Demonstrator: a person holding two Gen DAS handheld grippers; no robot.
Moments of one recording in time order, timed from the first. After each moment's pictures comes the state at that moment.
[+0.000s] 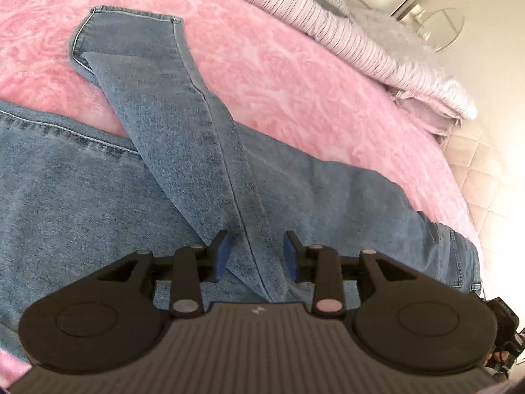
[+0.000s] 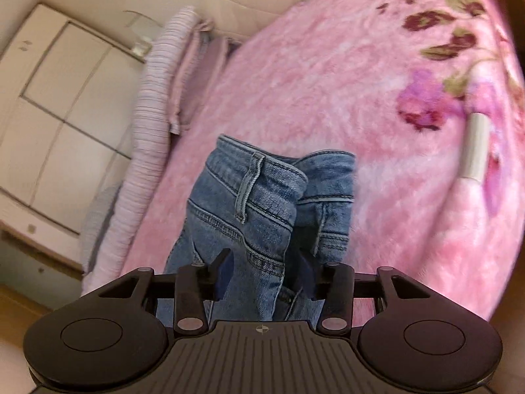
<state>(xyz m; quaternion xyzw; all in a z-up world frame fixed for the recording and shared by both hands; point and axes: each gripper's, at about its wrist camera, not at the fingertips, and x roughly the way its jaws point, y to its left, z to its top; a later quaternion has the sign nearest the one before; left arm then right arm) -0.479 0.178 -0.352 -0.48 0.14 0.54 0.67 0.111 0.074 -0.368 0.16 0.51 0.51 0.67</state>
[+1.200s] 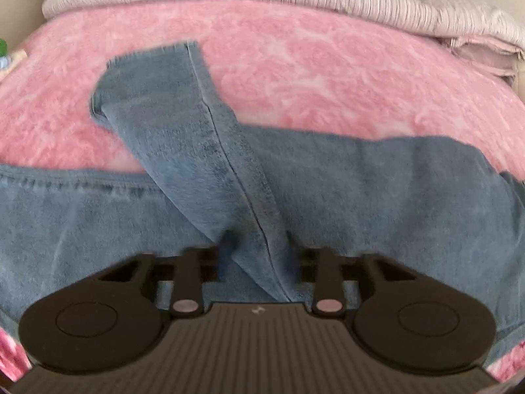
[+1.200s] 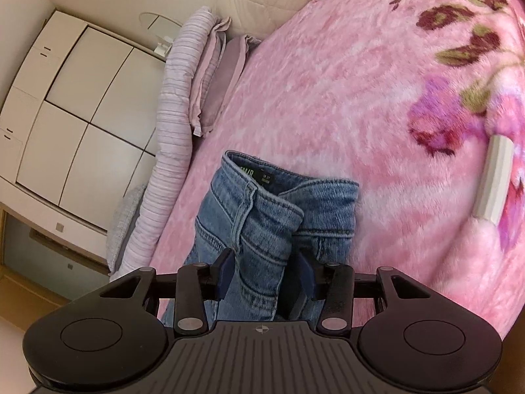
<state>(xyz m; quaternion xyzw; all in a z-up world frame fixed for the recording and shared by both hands) -0.419 0.196 -0.344 -0.35 0.29 0.65 0.61 0.148 0.077 -0.363 0.17 0.51 0.54 0.65</state>
